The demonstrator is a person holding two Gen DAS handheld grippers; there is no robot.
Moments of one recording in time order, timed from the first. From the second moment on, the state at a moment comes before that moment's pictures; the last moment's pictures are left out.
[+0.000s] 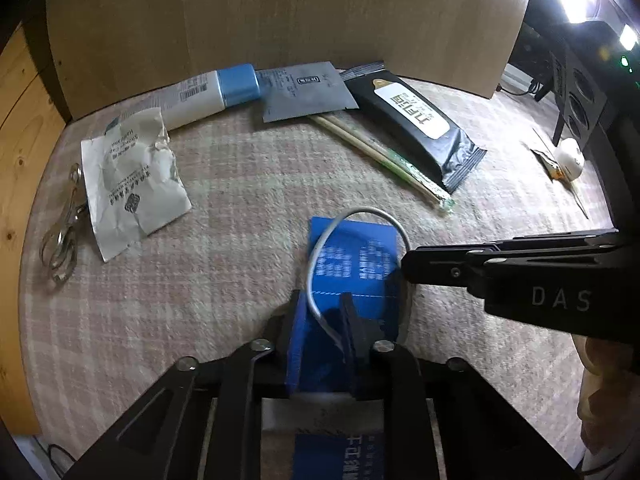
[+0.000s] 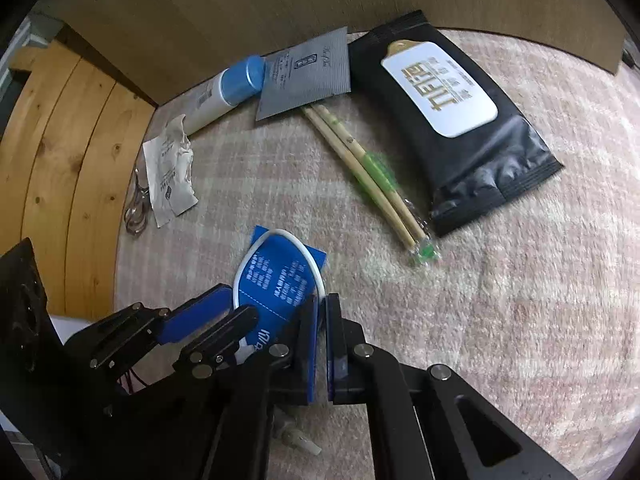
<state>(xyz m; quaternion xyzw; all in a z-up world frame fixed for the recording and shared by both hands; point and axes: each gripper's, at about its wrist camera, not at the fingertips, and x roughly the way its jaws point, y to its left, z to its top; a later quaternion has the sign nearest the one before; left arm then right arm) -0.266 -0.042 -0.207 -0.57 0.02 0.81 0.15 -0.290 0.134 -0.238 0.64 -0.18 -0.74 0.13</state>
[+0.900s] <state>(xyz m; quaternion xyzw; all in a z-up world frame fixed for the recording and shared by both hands) -0.225 0.002 -0.173 -0.55 0.08 0.81 0.17 -0.212 0.215 -0.207 0.60 -0.22 -0.76 0.10</state>
